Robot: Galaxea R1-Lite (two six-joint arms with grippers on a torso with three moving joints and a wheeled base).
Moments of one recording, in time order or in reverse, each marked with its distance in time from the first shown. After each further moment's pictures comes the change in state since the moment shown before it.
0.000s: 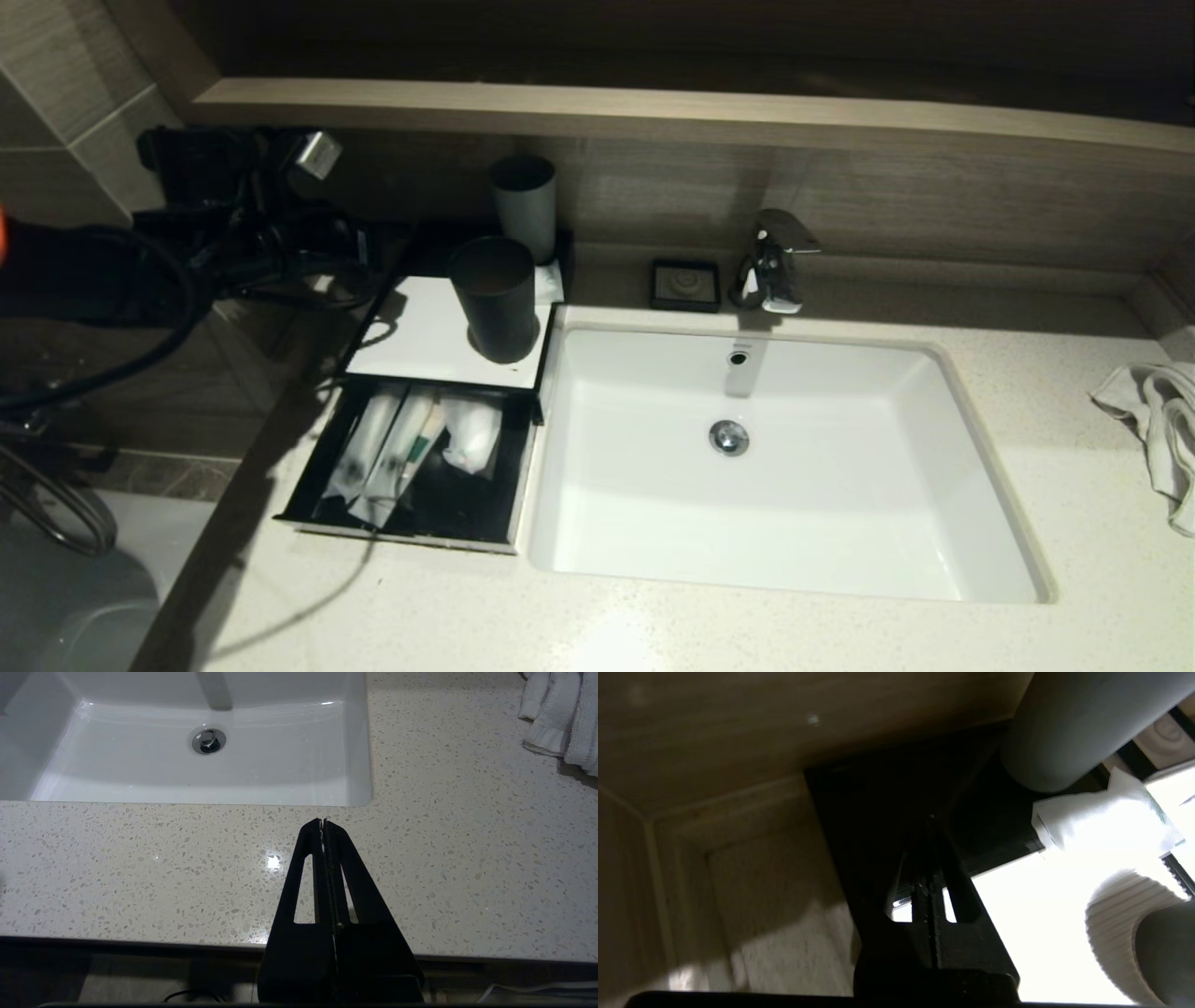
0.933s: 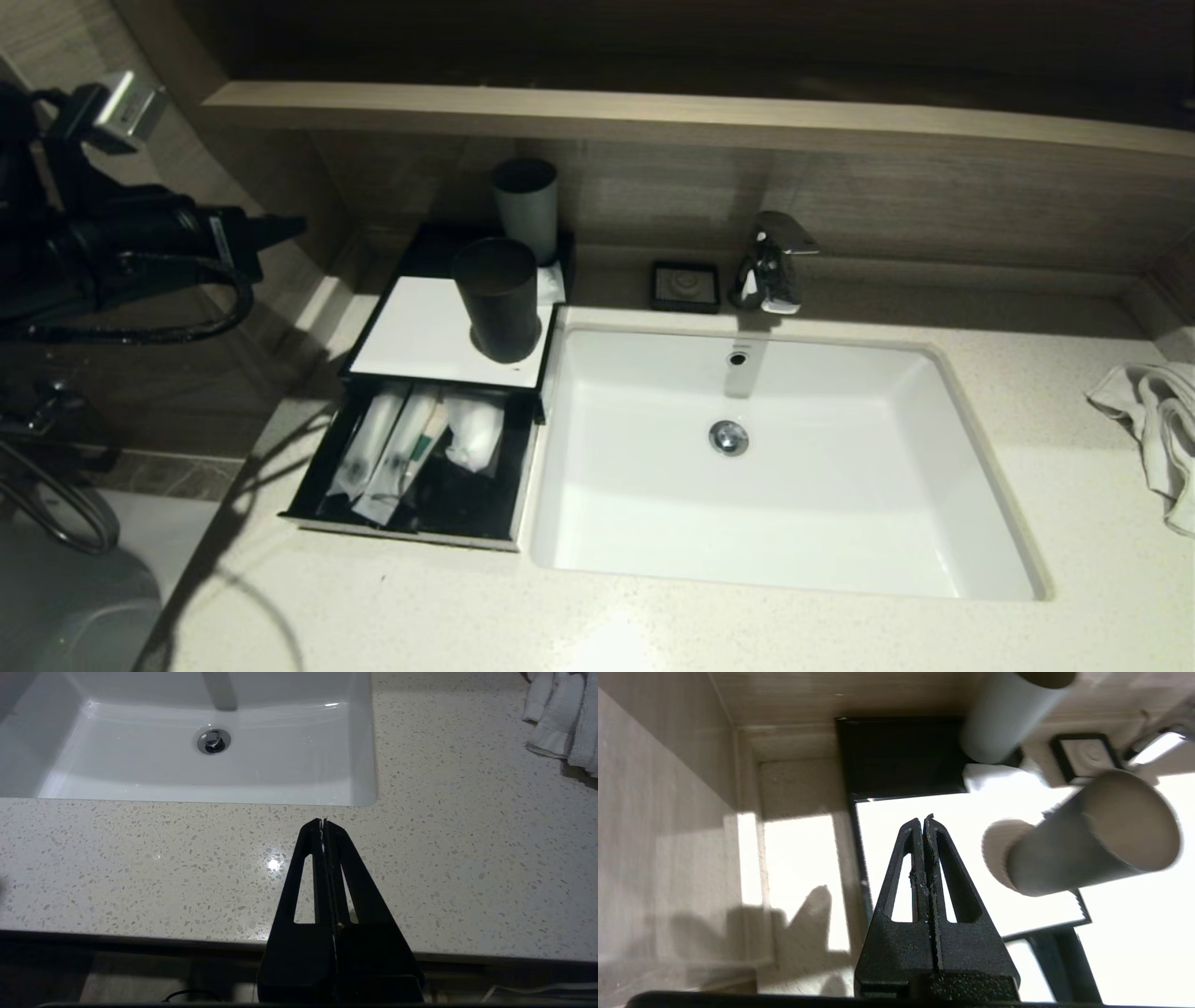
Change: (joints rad) left arm 0.057 -0.479 0.448 0.022 0.080 -0.150; right arm -0.002 0.000 0.000 0.000 0.000 0.000
